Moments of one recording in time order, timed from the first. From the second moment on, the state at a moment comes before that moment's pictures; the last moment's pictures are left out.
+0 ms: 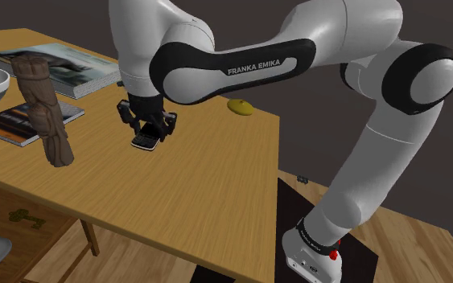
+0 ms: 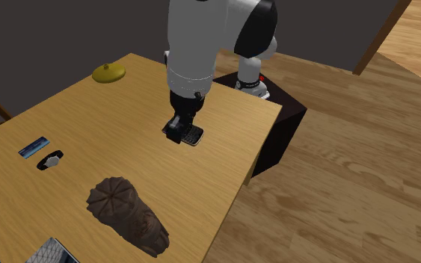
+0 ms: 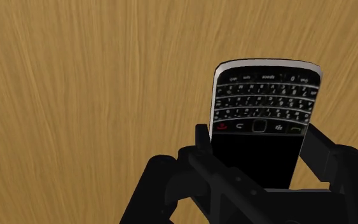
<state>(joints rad) -0.16 0.19 0.89 -1.80 -0.38 1.88 1.76</state>
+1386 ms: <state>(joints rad) -0.49 0.00 0.68 -1.99 -0.22 2.08 1.19</state>
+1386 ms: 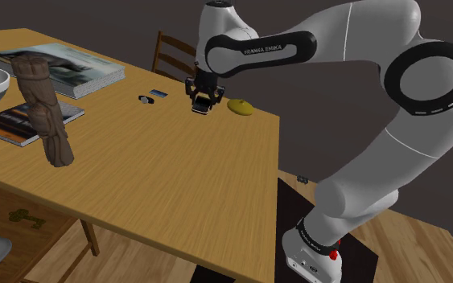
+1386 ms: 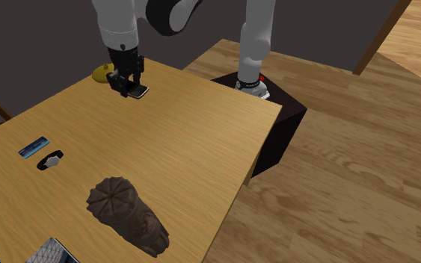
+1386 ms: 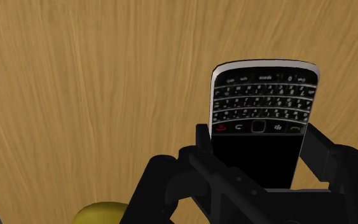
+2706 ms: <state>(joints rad) -0.61 0.17 0.55 -1.93 -0.31 2.19 1.00</state>
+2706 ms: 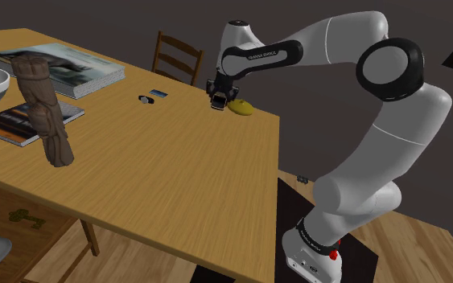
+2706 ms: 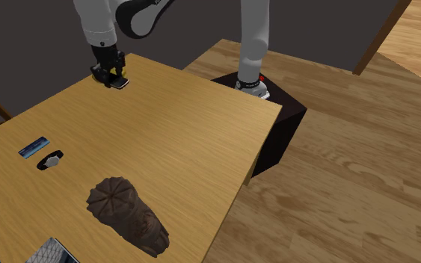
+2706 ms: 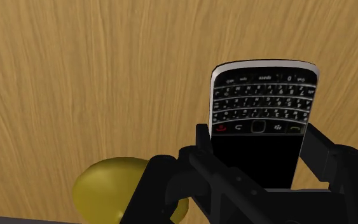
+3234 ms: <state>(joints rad) -0.60 0.21 0.54 -1.98 -0.36 2.28 1.04</state>
